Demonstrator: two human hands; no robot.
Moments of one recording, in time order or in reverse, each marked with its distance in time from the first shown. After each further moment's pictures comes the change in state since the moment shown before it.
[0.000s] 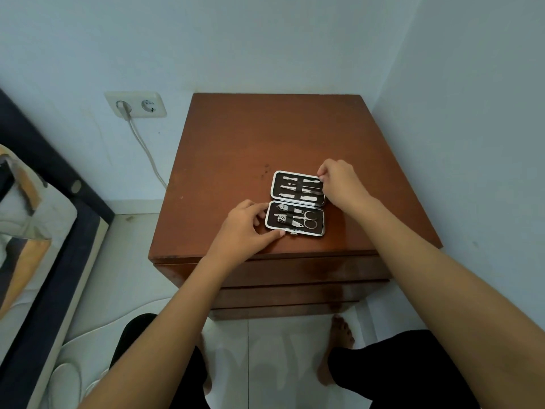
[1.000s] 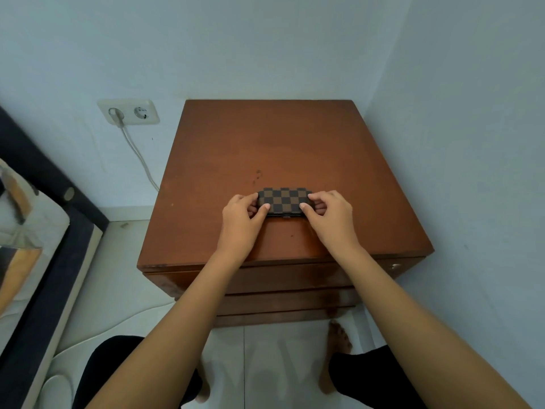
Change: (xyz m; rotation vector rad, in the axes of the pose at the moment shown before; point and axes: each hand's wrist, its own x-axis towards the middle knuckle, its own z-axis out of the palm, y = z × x) left_hand 0.028 0.011 0.021 -0.076 0.252 -0.213; right_hand -0.053 0.009 0.032 0.311 0.304 -0.040
